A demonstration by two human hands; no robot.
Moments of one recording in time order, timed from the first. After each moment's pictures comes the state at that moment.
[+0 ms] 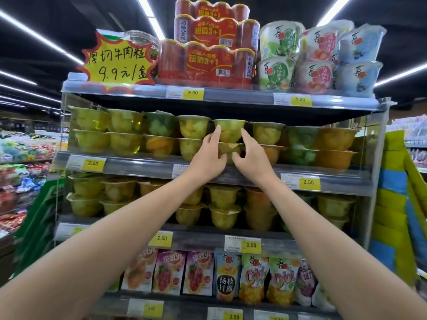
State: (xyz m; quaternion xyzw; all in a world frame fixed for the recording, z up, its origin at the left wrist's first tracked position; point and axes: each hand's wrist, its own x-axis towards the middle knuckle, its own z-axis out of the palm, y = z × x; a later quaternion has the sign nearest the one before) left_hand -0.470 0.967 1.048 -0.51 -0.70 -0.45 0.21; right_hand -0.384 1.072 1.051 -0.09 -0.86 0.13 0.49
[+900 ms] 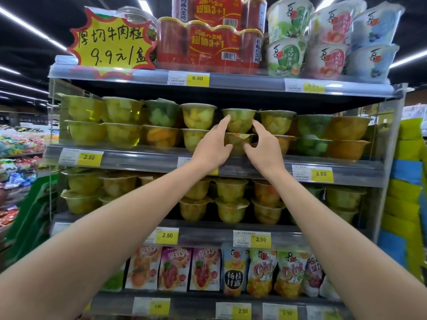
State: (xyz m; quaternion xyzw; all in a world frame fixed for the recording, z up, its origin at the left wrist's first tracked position) left_hand -0.493 0.975 1.053 -0.54 -0.68 -0.44 0.24; right_hand -0.395 1.079 1.049 -0.16 -0.82 0.11 0.55
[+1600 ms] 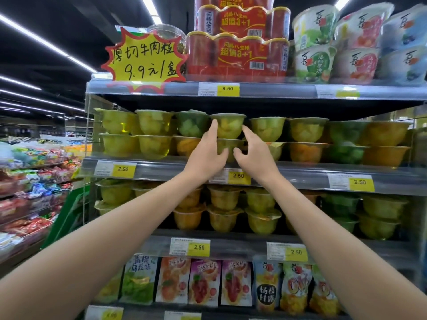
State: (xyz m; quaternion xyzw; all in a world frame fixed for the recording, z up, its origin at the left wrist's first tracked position) left_hand -0.544 0.915 1.049 -0.51 -0.69 -0.45 0.25; right_hand -0.455 1.020 1.051 -0.10 -0.84 0.13 0.51
